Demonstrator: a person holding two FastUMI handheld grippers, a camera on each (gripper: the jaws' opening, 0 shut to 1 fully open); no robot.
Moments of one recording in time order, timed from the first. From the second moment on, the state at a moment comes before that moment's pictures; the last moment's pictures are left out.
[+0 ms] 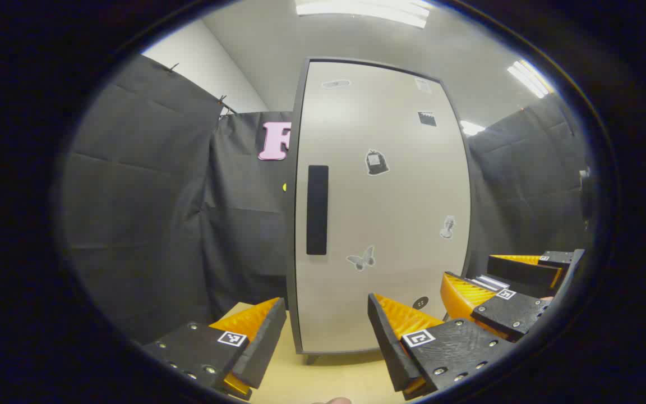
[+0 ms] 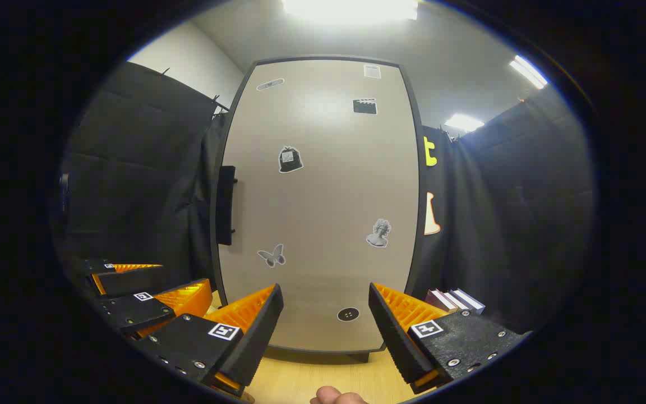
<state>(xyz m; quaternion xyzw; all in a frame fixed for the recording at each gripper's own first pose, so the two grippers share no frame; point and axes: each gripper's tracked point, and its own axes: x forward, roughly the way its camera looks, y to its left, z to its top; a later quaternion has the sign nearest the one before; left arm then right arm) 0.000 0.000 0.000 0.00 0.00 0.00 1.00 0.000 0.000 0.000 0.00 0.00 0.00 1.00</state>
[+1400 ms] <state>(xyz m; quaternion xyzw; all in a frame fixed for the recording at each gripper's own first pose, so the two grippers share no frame) 0.003 0.006 0.022 0.02 -0.03 0.02 1.00 0.007 -0.018 0.003 0.02 0.00 -0.02 1.00</state>
